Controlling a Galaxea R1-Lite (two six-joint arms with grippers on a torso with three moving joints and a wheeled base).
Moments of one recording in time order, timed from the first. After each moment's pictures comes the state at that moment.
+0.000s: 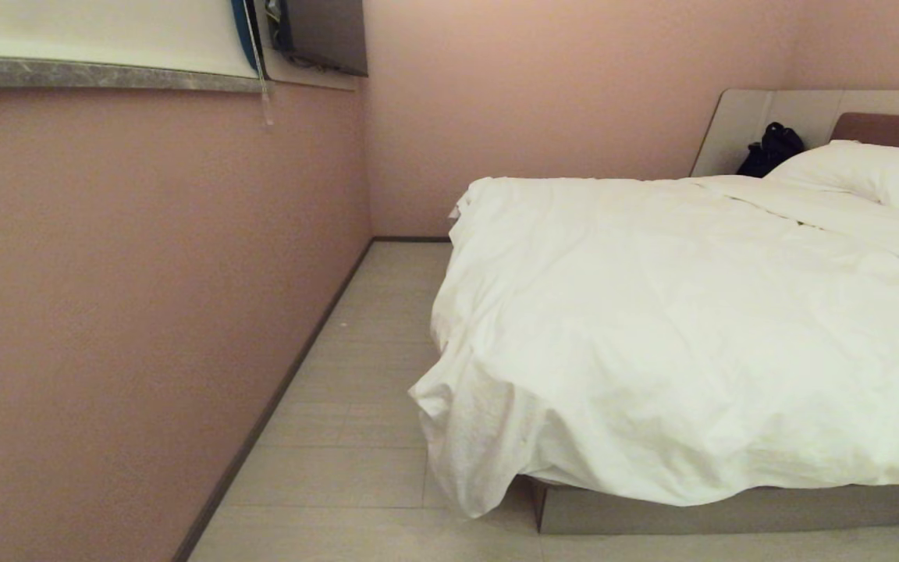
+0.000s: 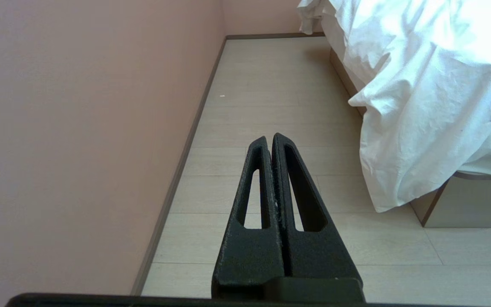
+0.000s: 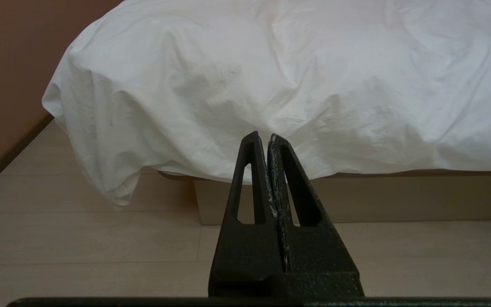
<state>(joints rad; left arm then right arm) 0.00 0.00 0.00 0.00 0.00 0.03 -0.01 0.00 0.00 0.00 0.00 0.00</state>
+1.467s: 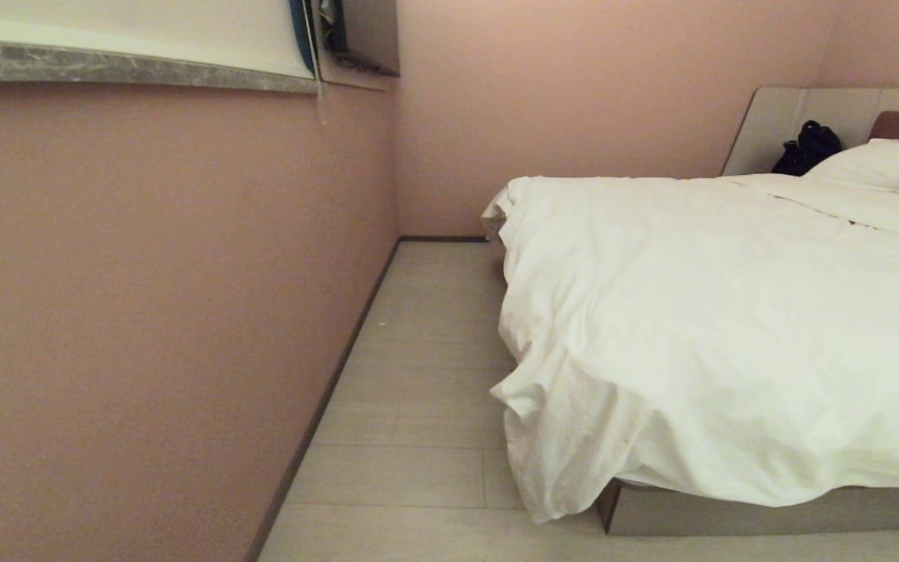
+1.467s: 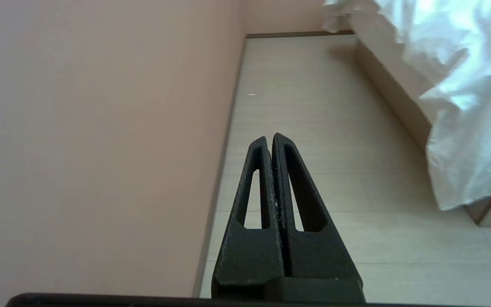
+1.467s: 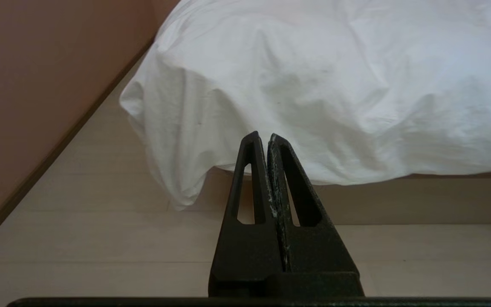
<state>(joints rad) 0.00 0.00 0.00 0.00 0.00 0.03 -0.01 0.00 0.00 0.00 0.00 0.00</state>
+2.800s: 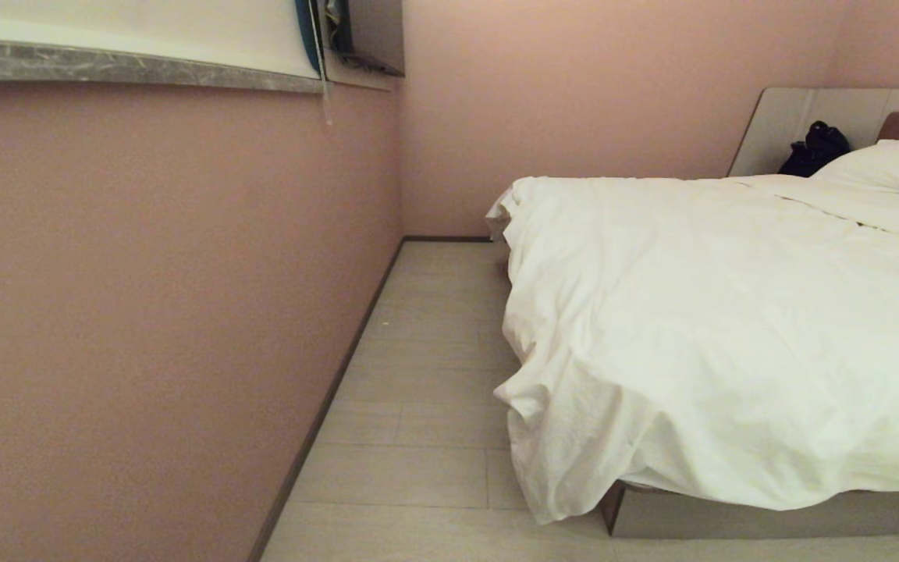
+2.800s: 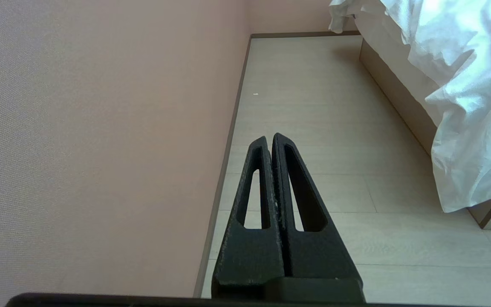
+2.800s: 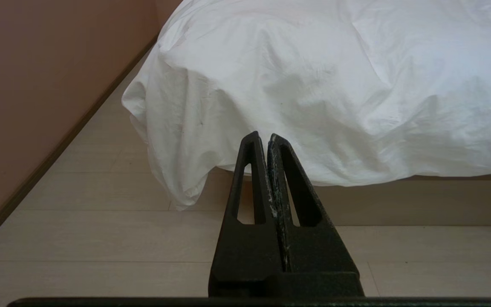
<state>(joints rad) 0.00 0.00 0.00 0.00 0.00 0.03 -0.01 0.00 0.00 0.00 0.00 0.00</state>
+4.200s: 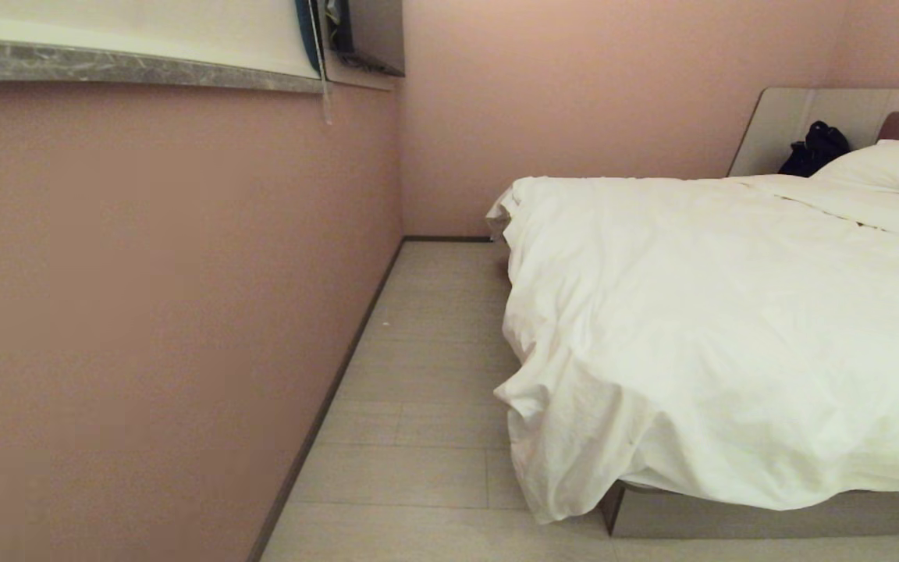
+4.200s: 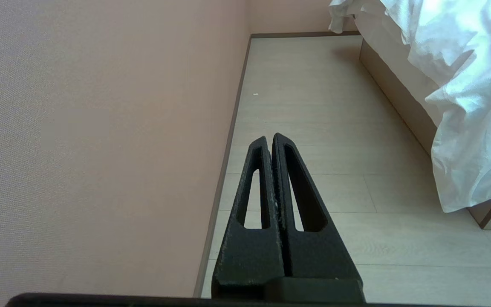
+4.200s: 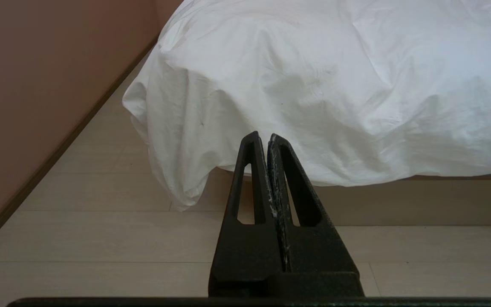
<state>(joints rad) 0.00 0.00 0.00 0.00 0.00 0.03 -0.01 0.00 0.00 0.00 0.00 0.00</state>
